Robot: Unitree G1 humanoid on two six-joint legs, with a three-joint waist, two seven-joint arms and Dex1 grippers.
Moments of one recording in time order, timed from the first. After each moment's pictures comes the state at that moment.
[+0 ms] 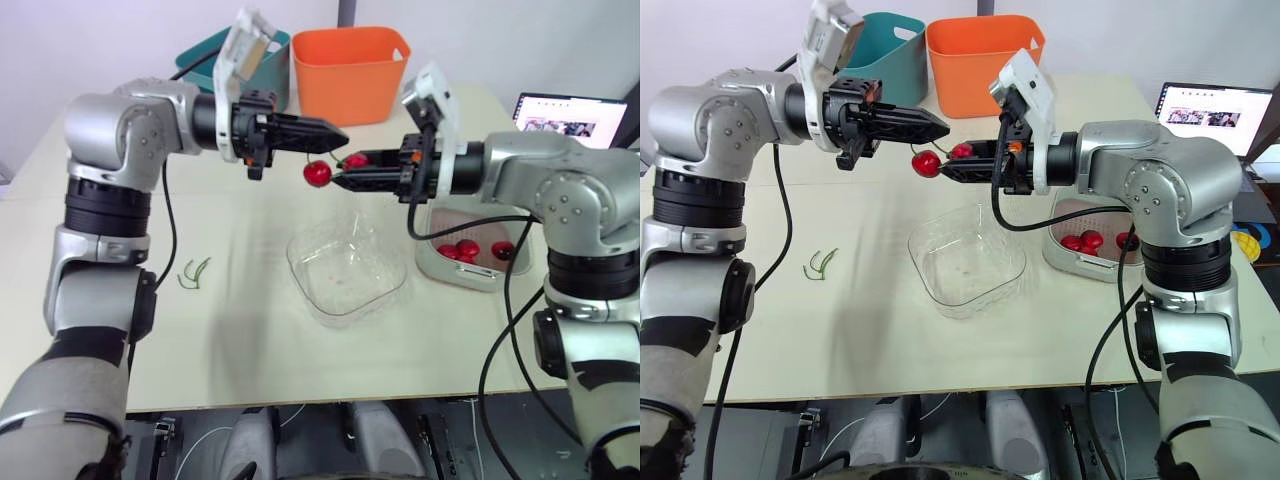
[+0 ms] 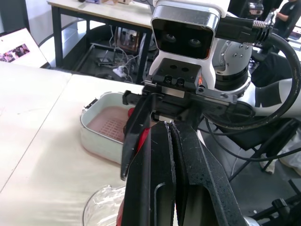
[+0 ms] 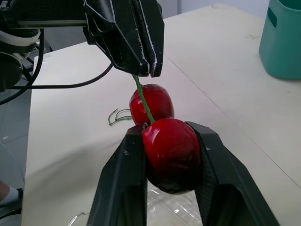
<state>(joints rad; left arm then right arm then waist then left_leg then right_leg) -1.23 0.57 -0.09 0.29 -0.60 0.91 -1.35 -1.00 -0.63 0.03 -0.19 0.71 1.14 0.82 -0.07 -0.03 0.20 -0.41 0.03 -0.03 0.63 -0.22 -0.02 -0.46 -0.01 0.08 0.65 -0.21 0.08</state>
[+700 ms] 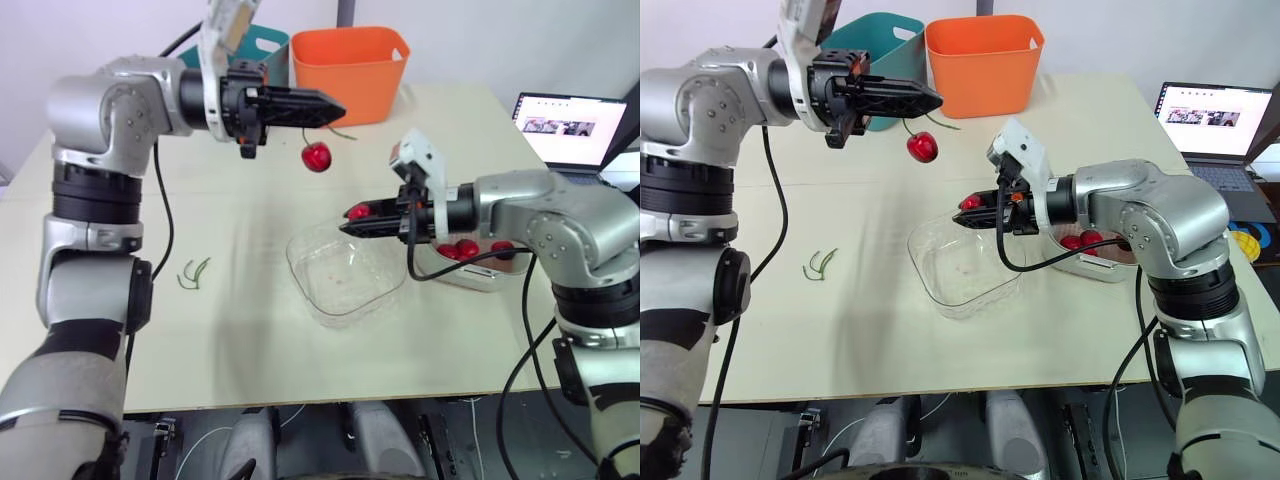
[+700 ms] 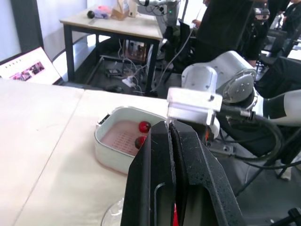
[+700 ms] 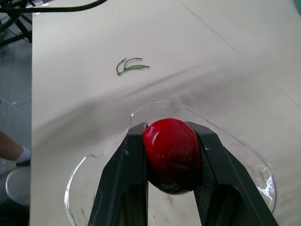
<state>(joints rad) -1.29 0.58 -0.06 0.34 -0.60 0.88 -1.35 -0.86 -0.72 0.13 -0.31 0.69 1.12 0.87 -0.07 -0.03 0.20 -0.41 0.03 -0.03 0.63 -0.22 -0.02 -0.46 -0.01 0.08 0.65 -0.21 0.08</state>
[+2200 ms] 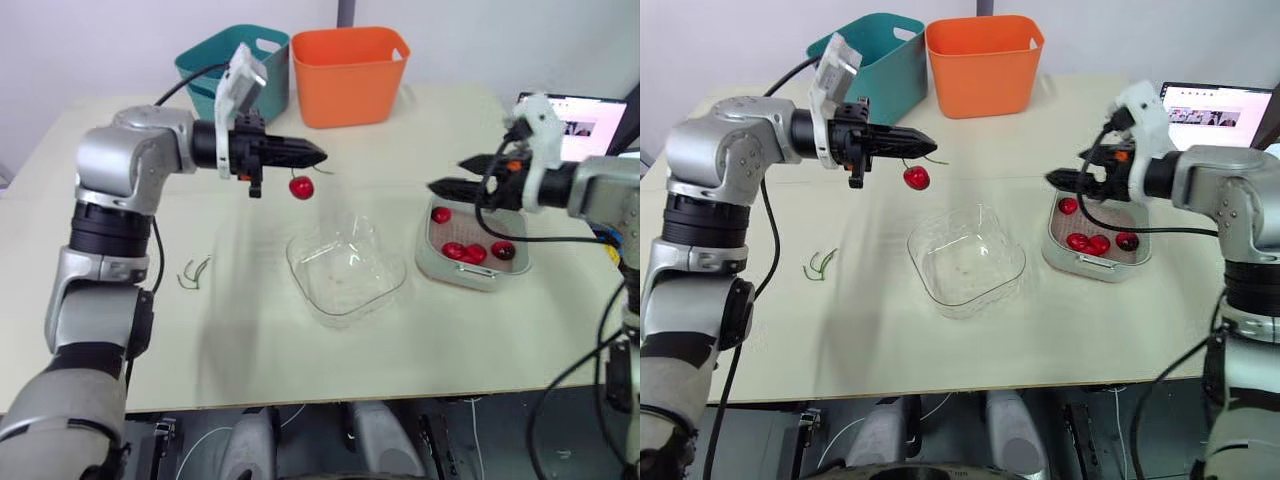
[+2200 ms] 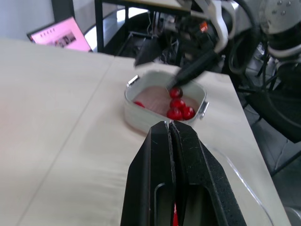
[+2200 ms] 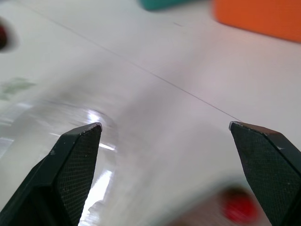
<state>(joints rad) -1.17 0.58 -0.08 0.29 -0.49 0.78 -1.28 -0.85 -0.82 -0.11 -0.12 0.64 1.19 0.79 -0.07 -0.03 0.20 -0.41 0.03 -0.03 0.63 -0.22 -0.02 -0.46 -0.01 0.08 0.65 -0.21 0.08</state>
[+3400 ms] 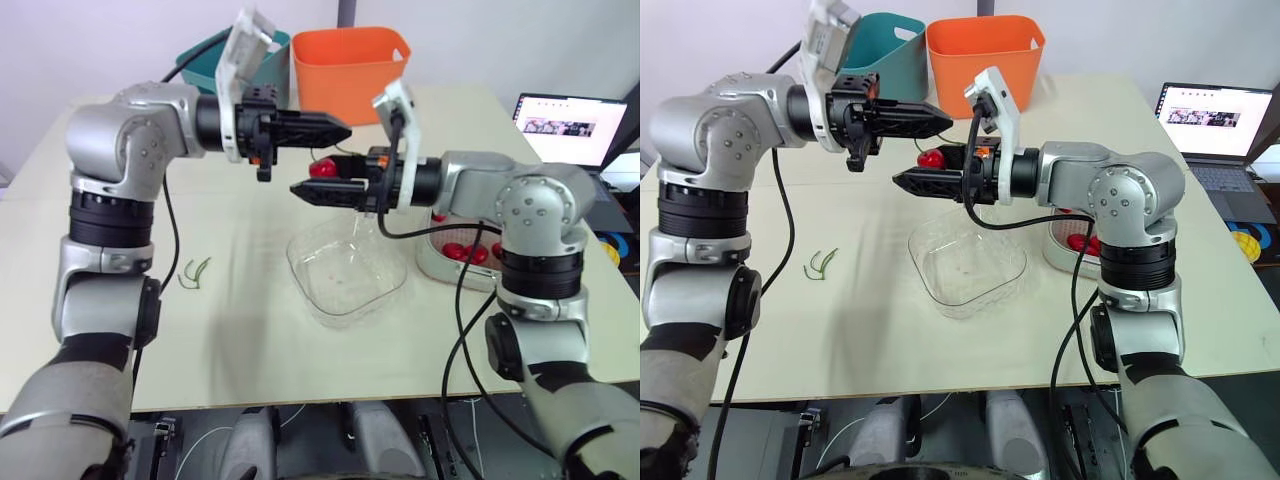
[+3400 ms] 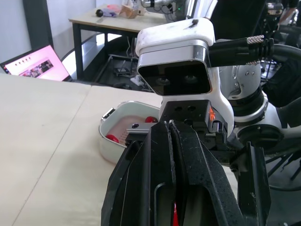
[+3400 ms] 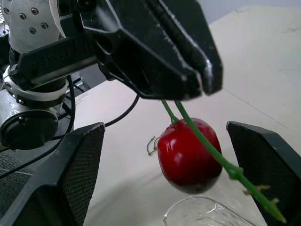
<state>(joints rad) -1.18 0.54 -0.05 0.21 -0.60 0.88 -1.25 -0.98 -0.40 -0.04 -0.11 0.85 1.24 0.65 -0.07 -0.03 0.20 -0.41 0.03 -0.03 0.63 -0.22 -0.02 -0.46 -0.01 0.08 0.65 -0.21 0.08</state>
